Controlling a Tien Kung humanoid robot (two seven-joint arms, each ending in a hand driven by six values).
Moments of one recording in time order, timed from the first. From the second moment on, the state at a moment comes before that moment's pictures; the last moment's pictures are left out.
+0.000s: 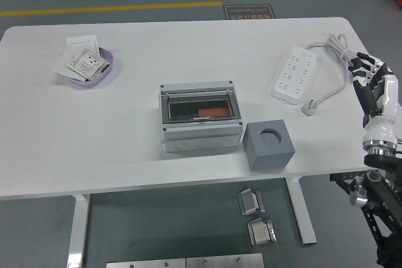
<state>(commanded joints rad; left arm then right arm) 0.01 0.07 -1.51 -0.18 1.45 0.01 0.29 0.04 -0.23 1.38 1.40 -1.13 -0.51 0.40</state>
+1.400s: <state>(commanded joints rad) 0.01 0.08 -1.45 -0.18 1.36 0.01 0.22 0.09 -0.23 1.52 1.50 -1.29 -0.54 0.32</state>
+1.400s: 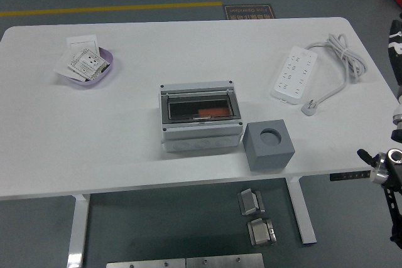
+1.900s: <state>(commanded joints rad) 0.17 0.08 -1.27 -0.18 1.19 0.08 0.11 0.08 -0.23 1.53 1.49 -1.30 -0.53 0.32</state>
